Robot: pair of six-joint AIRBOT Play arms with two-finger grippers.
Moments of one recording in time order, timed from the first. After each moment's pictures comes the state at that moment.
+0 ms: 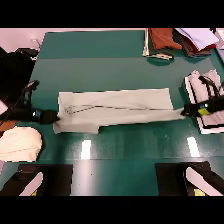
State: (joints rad) left arm 0.02 -0.81 0.80 1.15 -1.23 -1.48; right arm -0.27 -1.01 0.92 -1.25 1.36 1.32
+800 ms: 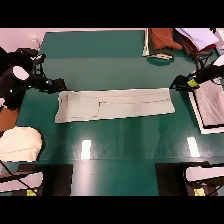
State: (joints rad) left arm 0.02 -1.35 1.18 1.14 -0.93 -1.45; right arm -0.25 -1.54 1.42 -1.12 1.34 1.32
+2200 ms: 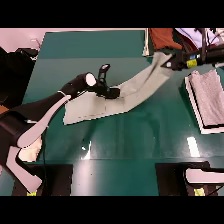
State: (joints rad) left arm -0.54 -1.81 1.53 1.00 -0.80 -1.57; right arm -0.13 -1.43 1.58 -0.68 1.39 1.19
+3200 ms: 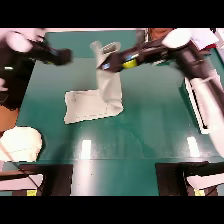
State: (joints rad) left arm -0.09 -1.35 1.62 1.25 -1.03 -1.57; right arm 0.52 -1.61 1.77 -0.55 1.10 1.21
